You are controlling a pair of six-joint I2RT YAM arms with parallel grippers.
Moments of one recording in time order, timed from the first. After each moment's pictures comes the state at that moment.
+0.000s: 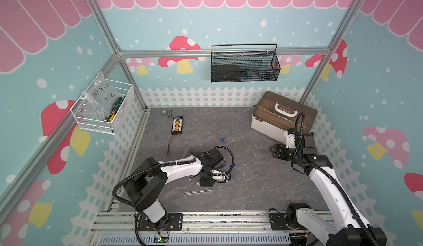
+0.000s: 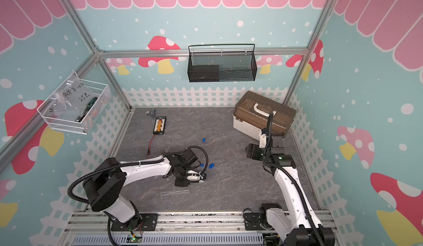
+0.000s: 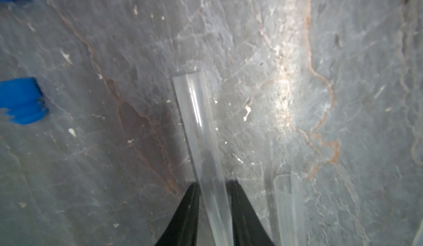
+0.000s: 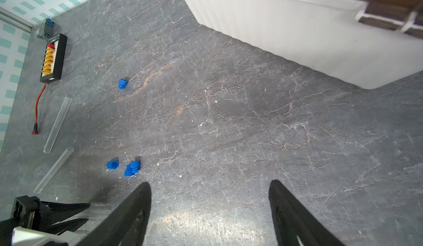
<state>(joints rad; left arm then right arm) -0.82 1.65 0.92 -0.70 0.10 0.82 0.02 1.00 0.81 -0.66 -0.24 0.22</state>
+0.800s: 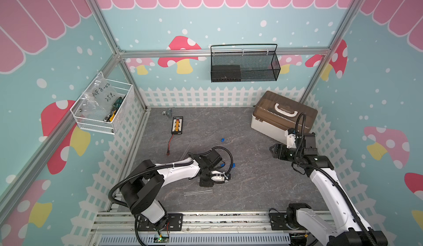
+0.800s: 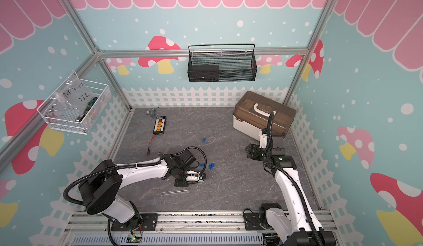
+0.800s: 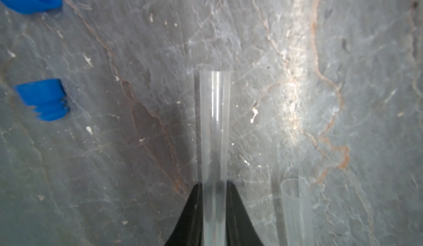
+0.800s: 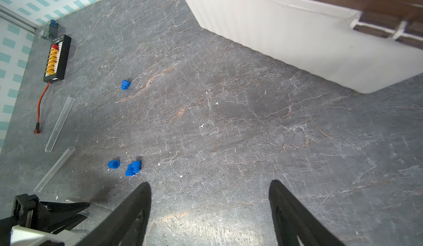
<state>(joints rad) -0.82 1.60 0.86 -0.62 0.09 0.82 0.02 0.97 0.81 -0.66 -0.24 0.22</state>
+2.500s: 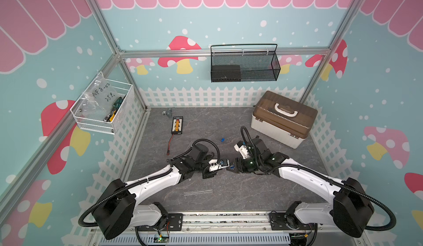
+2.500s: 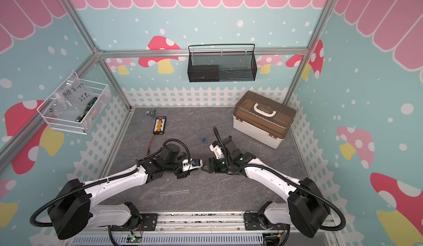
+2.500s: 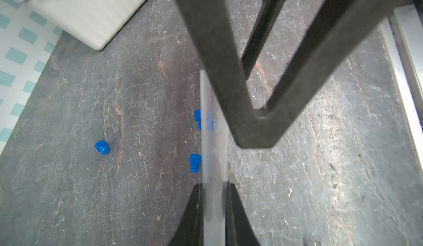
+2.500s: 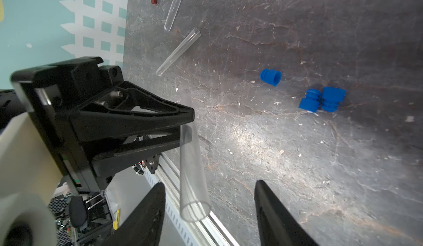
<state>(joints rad) -0.71 1.30 0.70 -0.18 0.36 0.71 0.69 1.30 0.82 -0.38 -0.50 0.65</state>
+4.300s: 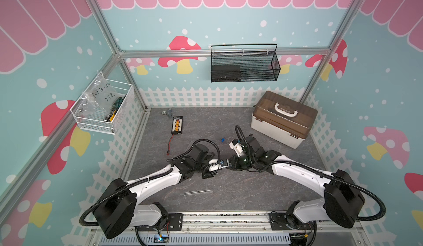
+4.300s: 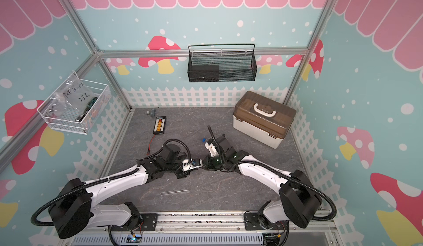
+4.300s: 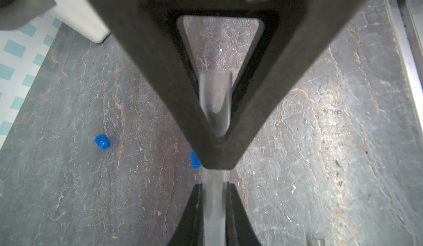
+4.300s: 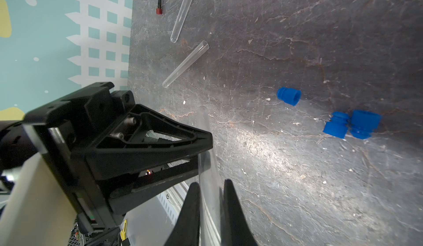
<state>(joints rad) -0.71 1.31 0.70 -0.18 0.34 0.71 0.73 1.39 0.87 -0.31 -0.49 0.71</state>
